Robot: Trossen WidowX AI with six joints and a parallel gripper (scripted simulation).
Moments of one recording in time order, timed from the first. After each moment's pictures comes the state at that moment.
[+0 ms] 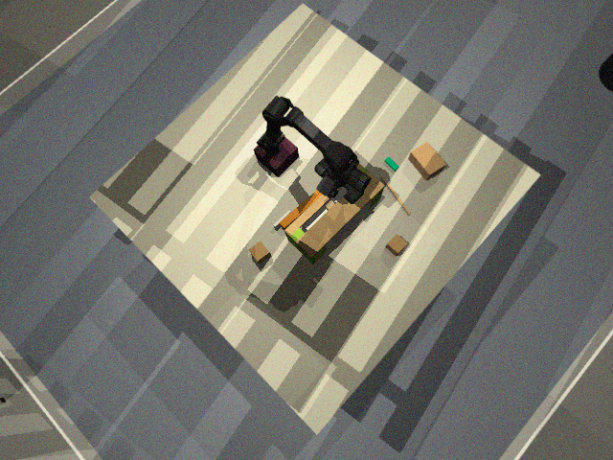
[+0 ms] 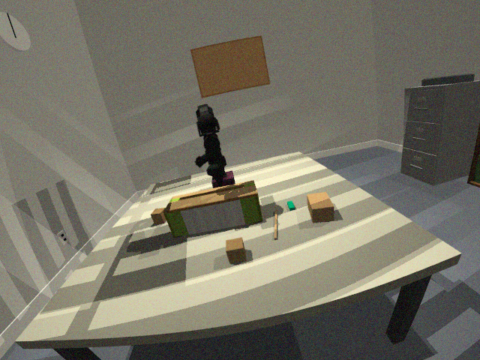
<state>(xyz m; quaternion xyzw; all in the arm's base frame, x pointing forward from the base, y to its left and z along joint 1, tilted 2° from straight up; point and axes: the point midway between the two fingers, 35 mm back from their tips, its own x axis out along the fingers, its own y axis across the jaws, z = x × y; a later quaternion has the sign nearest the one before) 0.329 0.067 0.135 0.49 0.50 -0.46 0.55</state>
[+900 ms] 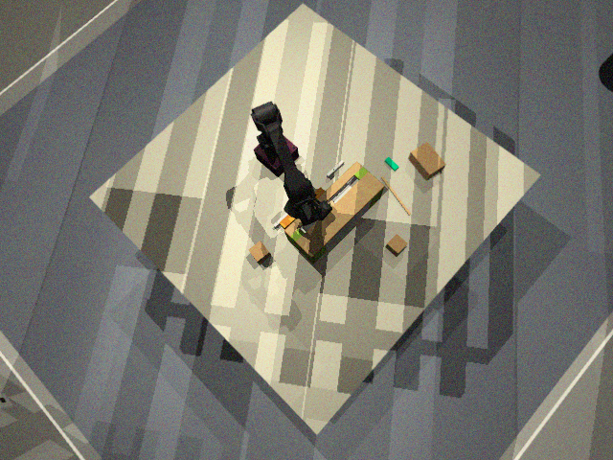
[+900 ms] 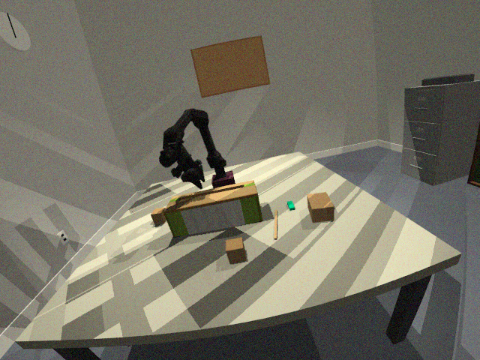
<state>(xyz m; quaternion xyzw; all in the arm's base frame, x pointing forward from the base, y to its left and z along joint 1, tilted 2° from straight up) 0.301 -0.036 0.125 0.56 0.58 -0.38 0.45</state>
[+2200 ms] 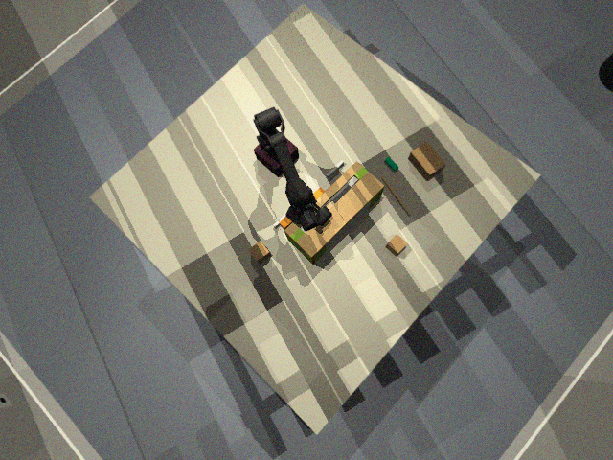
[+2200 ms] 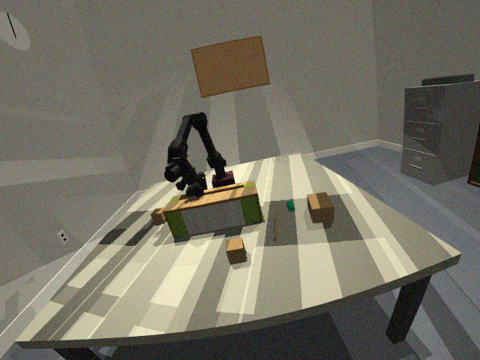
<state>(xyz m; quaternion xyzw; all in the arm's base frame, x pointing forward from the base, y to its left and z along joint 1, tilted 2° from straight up) 0.305 -0.037 0.061 0.56 0.58 -0.38 0.45</state>
